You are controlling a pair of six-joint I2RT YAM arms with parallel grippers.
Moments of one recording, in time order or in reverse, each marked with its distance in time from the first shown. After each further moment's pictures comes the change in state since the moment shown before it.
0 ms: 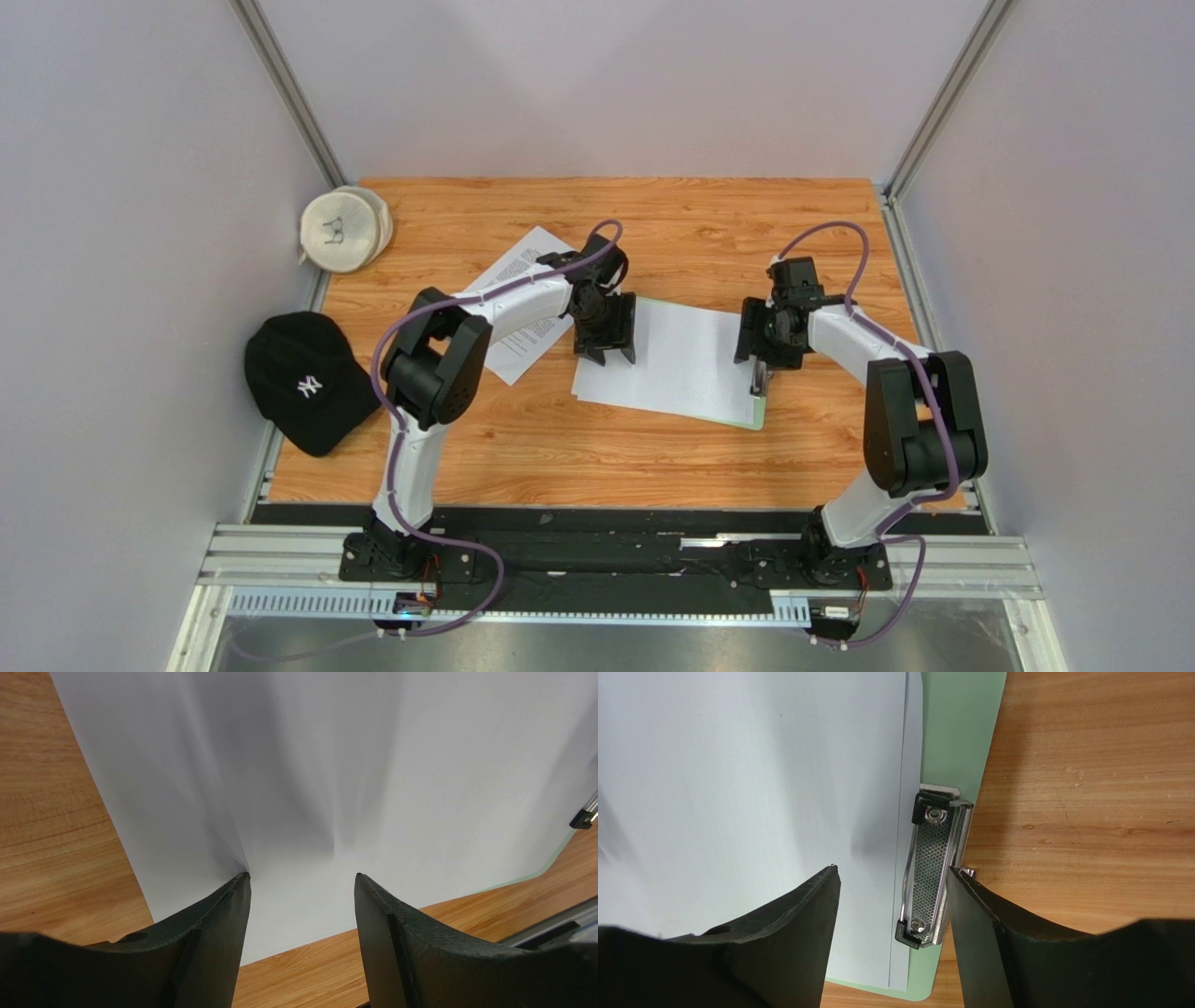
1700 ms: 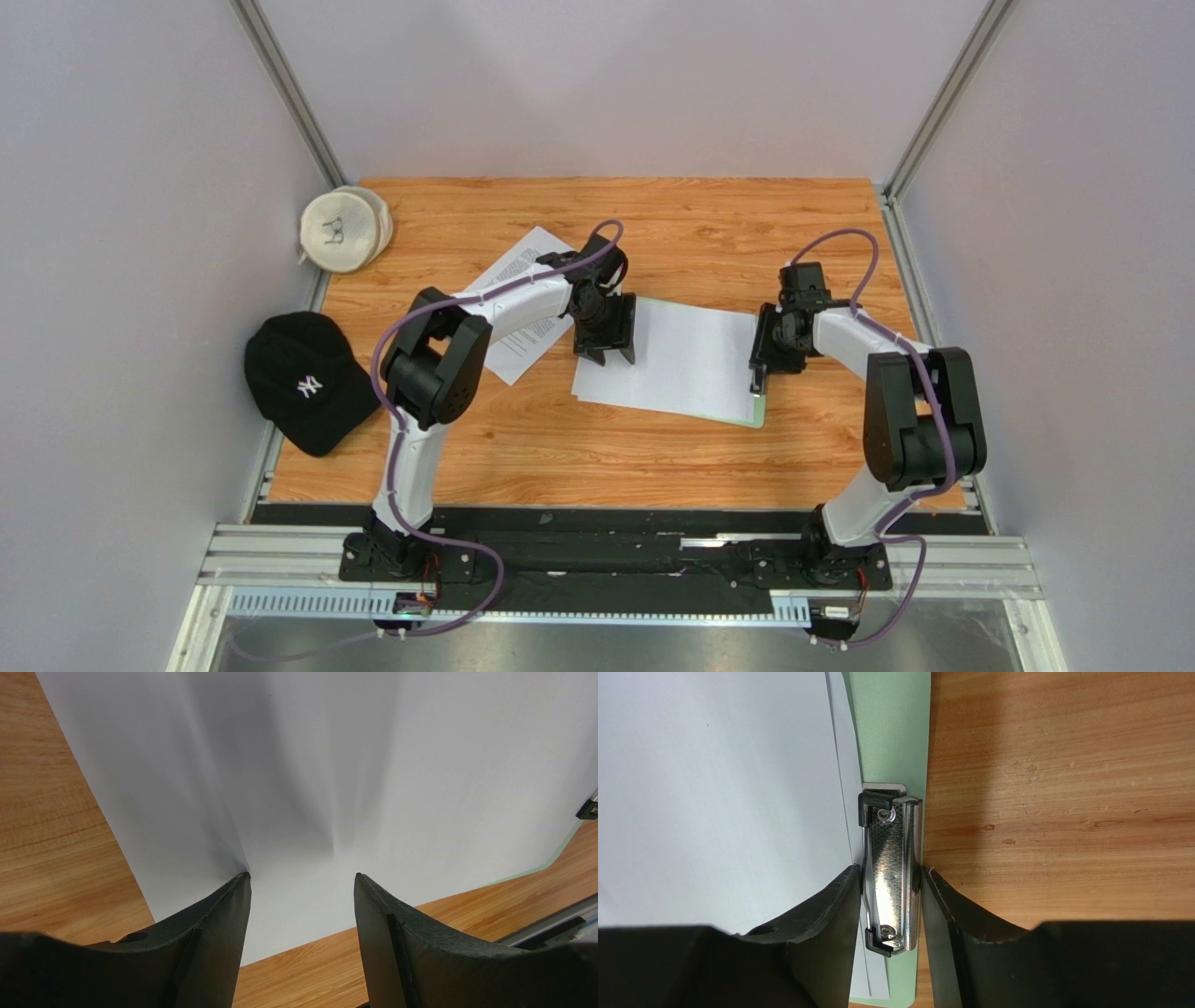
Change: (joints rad) left arm 0.000 0.000 0.000 -0.001 0.008 0.019; right arm -0.040 0.032 -0.023 0.029 0.027 0.026
